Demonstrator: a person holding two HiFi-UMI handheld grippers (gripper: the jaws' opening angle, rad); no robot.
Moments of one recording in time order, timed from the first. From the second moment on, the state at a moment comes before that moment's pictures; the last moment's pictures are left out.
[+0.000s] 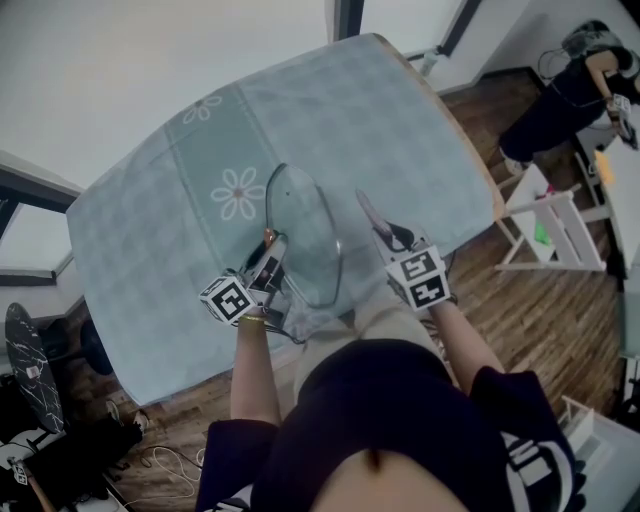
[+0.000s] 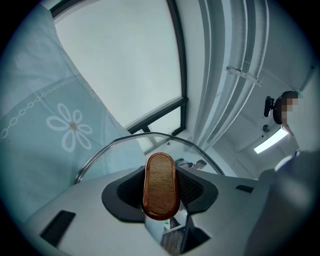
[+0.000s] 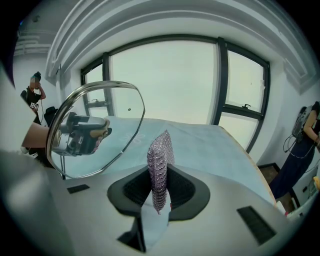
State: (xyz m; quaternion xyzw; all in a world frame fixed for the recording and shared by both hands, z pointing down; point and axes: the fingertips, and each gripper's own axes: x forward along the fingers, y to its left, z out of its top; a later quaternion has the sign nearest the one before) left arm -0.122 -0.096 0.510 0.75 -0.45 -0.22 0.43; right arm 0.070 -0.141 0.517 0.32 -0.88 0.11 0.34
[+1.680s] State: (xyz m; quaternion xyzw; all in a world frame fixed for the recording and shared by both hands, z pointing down) left arm -0.187 -0.054 0.511 0.79 -0.29 -0.28 0.46; right arm -0.054 -0.104 0.469 0.29 -0.91 0.09 0.27
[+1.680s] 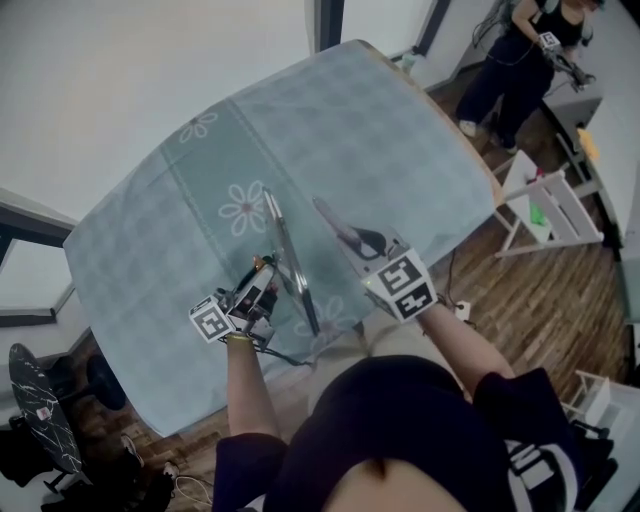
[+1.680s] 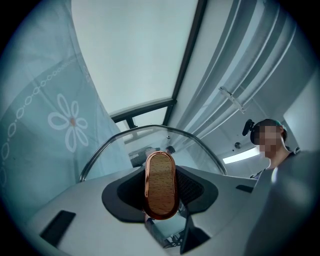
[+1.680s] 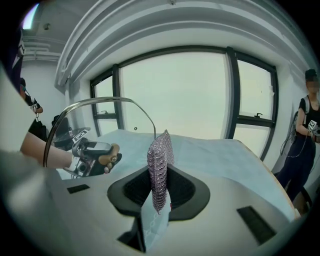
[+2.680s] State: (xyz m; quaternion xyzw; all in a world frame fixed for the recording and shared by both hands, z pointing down) left arm -0.186 -0.054 0.508 0.79 -0.26 -0.29 0.47; right arm -0.130 -0.096 0.453 0.22 -0.94 0.11 0.23
